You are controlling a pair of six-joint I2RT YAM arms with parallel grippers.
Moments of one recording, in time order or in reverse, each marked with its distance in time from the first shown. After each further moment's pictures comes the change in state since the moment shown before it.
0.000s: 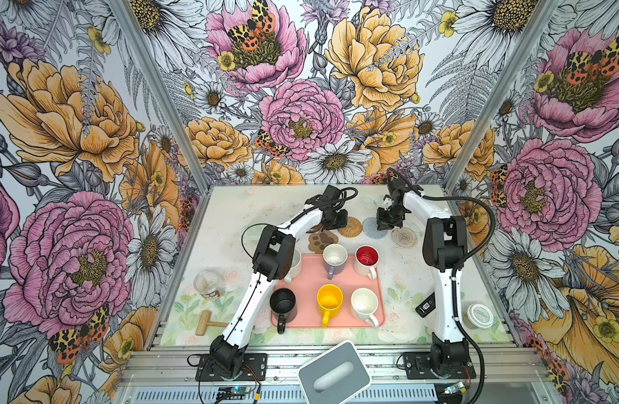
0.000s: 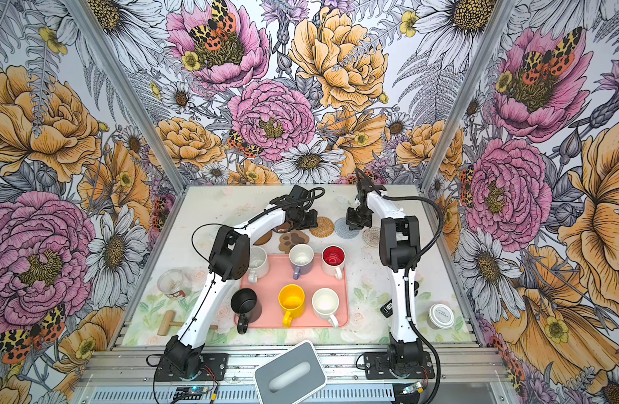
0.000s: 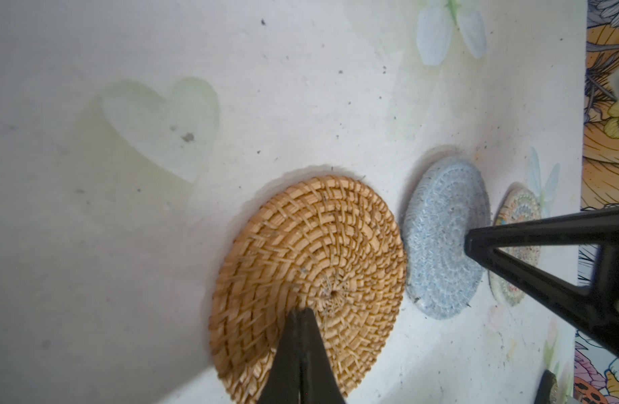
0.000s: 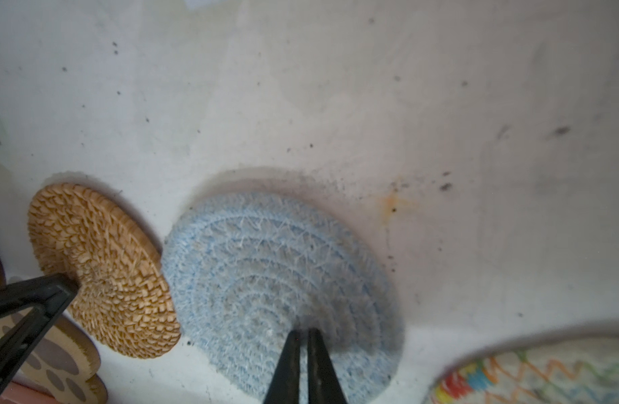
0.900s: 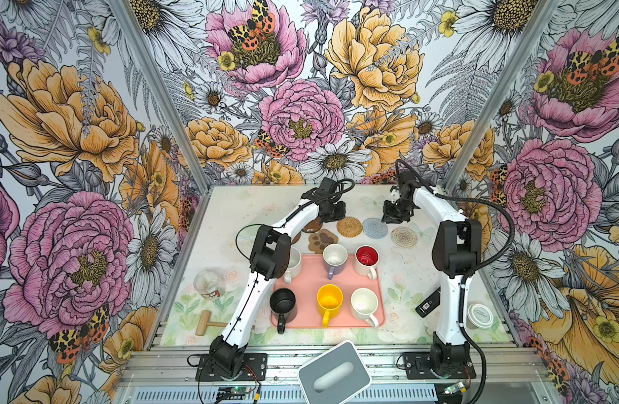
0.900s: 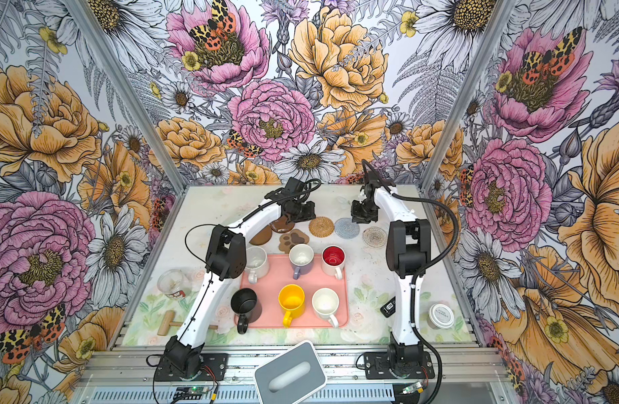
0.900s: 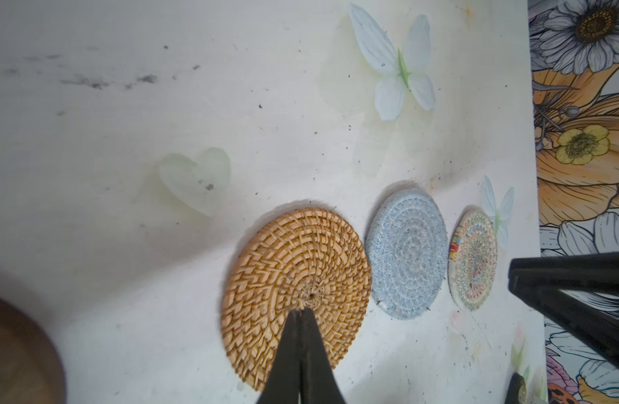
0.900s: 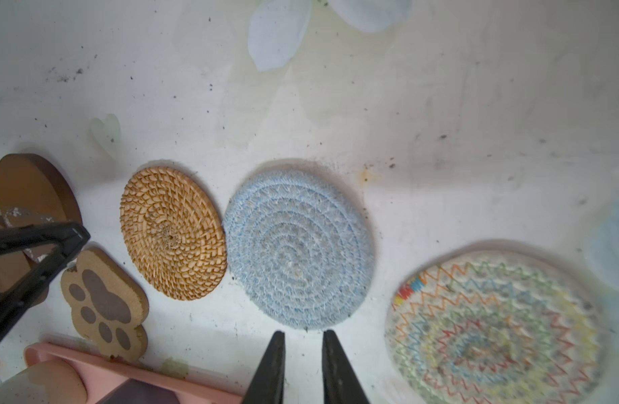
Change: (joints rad) left arm 0.038 -0.050 0.041 -0.027 0.000 0.000; right arm -0.045 -0.182 -0.083 -0.003 0.001 -0.036
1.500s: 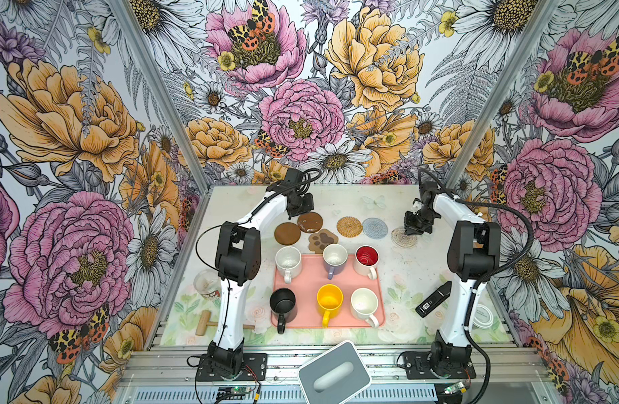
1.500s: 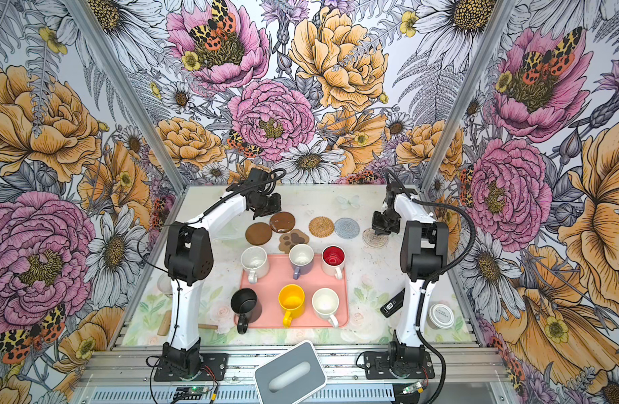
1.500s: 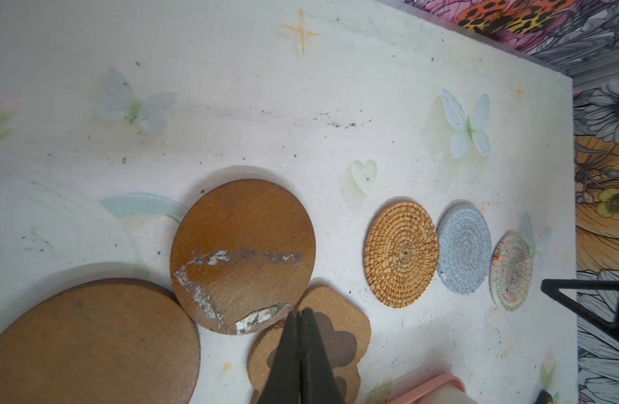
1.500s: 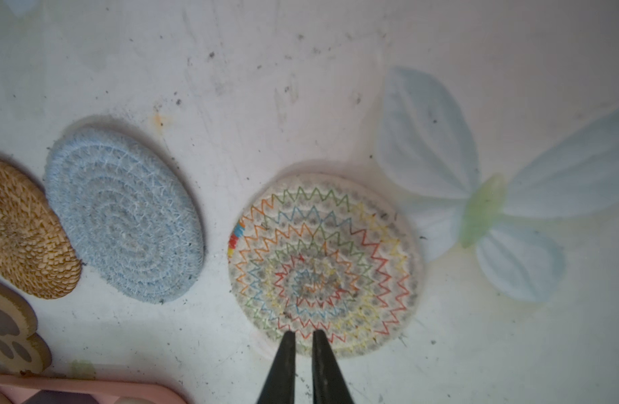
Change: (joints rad) left arm 0.162 -0.343 -0.401 0.001 -0.104 0.068; right arm -0.140 -0.054 -0.184 0.011 0.060 -0.041
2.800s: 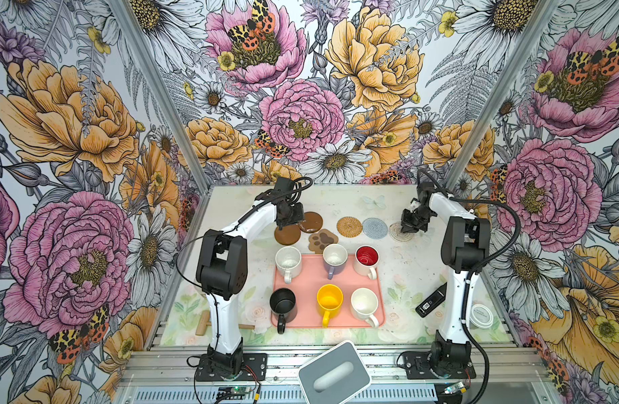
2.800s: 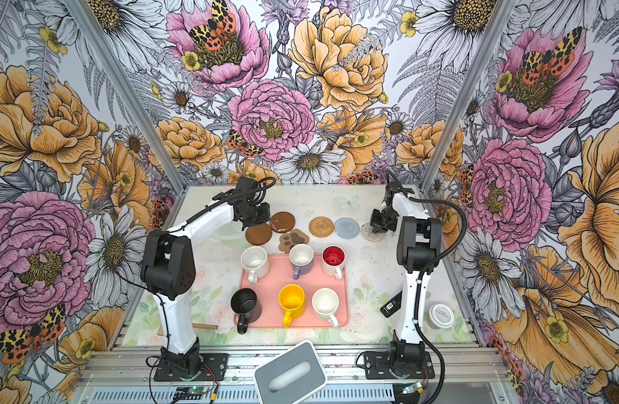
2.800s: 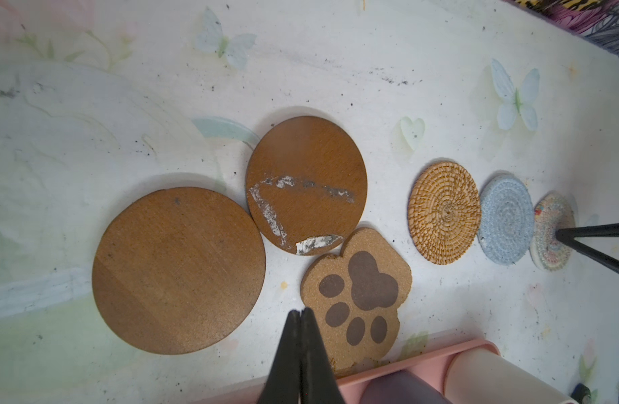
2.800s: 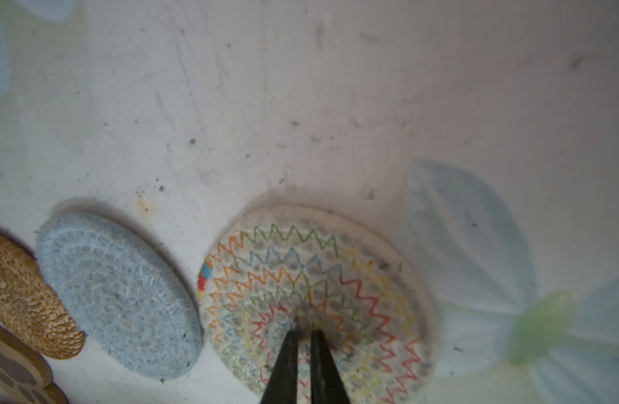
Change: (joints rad) left arm 0.027 -0.221 -0.289 0.047 -0.062 0.003; right arm -0.010 0.172 0.158 0.005 -0.054 0.047
